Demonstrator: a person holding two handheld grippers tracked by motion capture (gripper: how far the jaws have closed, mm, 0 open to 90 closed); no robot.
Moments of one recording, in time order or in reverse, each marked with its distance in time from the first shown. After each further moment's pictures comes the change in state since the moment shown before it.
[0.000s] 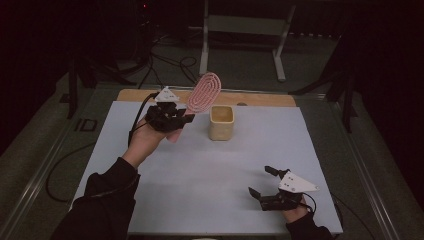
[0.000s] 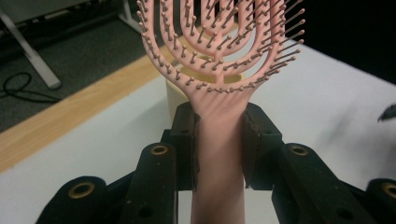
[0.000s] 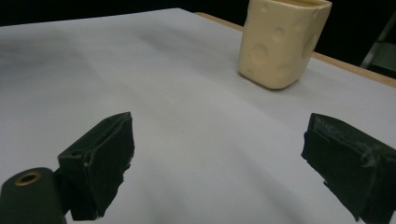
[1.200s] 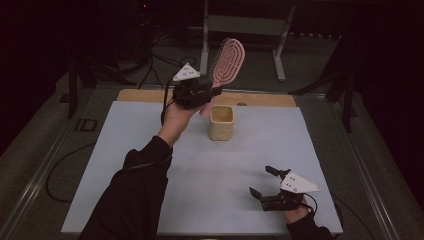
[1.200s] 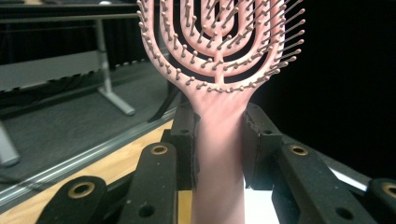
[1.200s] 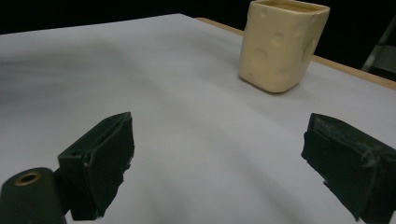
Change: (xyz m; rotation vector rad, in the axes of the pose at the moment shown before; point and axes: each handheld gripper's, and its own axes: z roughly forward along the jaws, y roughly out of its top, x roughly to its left) left arm -0.002 0.058 0.054 -0.318 -0.098 -0.046; right arm 0.000 0.001 -0.003 -0.016 0.008 0.014
